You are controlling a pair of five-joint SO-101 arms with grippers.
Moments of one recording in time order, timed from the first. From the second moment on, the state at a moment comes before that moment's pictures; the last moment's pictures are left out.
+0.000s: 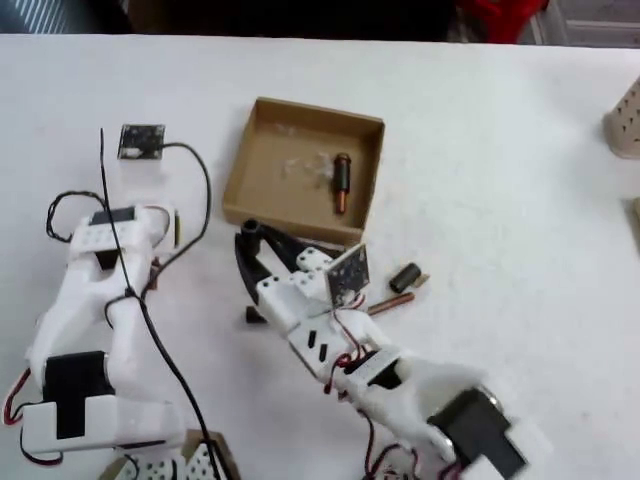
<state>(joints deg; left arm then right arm) -14.8 -3.1 39.4 38.0 -3.6 -44.5 -7.7 81.9 -64.9 -10.8</state>
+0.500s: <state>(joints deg) -14.7 -3.1 42.0 33.5 -3.6 -46.5 2.8 92.8 -86.0 -10.8</state>
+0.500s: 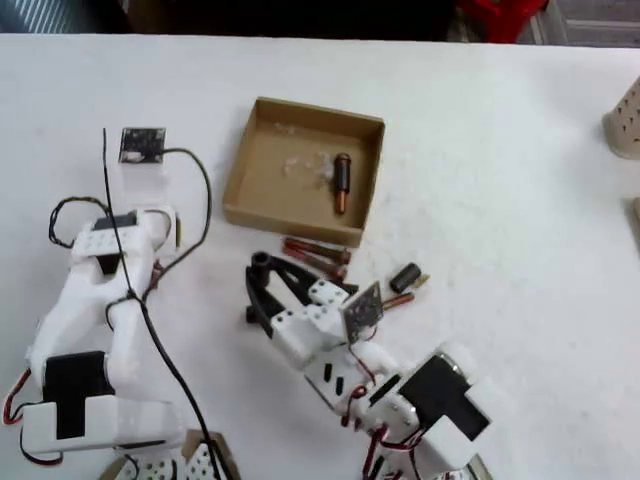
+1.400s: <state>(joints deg) -10.9 -7.4 51.5 14.3 -3.6 -47.2 3.0 96.2 -85.9 -10.8</state>
